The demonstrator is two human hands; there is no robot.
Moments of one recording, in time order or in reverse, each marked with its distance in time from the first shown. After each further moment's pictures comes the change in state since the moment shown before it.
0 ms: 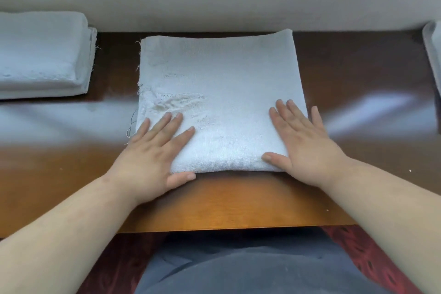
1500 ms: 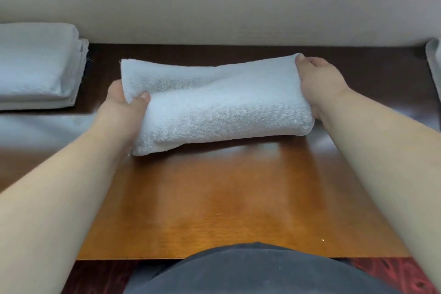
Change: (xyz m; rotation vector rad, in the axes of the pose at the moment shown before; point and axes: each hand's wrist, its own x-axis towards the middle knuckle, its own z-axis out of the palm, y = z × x) left_hand 0.086 -0.036 -0.036 -1.045 0.480 -0.913; right_hand 0.125 0.067 -0.060 1.152 0.414 0.587
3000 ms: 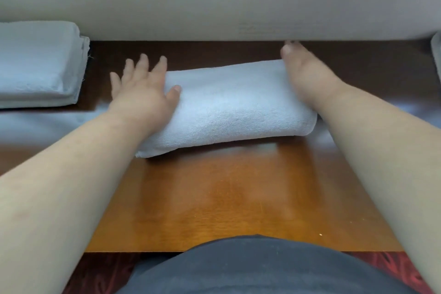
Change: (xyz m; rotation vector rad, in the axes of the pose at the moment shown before) left_hand 0.009 0.036 0.025 0.948 -0.104 0.418; right_hand 0.001 -0.014 0.003 -0.426 -0.189 -0.255
